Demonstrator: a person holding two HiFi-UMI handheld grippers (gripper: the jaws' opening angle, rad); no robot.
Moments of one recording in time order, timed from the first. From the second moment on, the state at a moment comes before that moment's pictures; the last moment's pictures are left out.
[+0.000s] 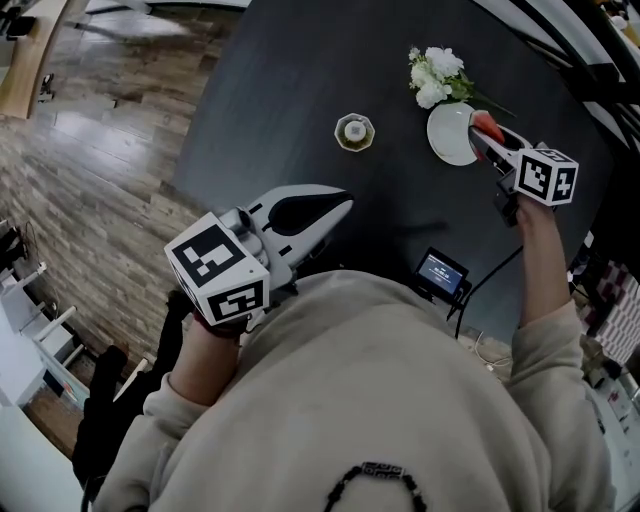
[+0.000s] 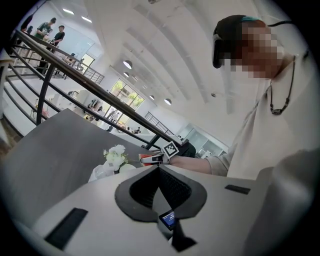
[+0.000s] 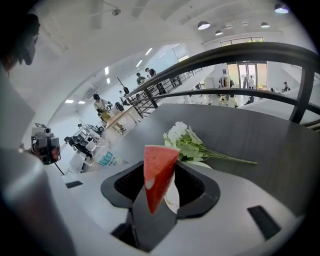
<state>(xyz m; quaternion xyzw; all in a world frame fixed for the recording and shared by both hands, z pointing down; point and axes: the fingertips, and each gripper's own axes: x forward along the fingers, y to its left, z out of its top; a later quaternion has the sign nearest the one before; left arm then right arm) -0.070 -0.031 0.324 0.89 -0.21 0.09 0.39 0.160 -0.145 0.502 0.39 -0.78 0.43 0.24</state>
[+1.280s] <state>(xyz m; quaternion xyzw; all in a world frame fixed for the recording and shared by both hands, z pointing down) -0.087 -0.027 0.332 0.88 -0.24 0.09 0.40 0.170 -0.151 0.628 0.38 -0.71 0.42 0.41</state>
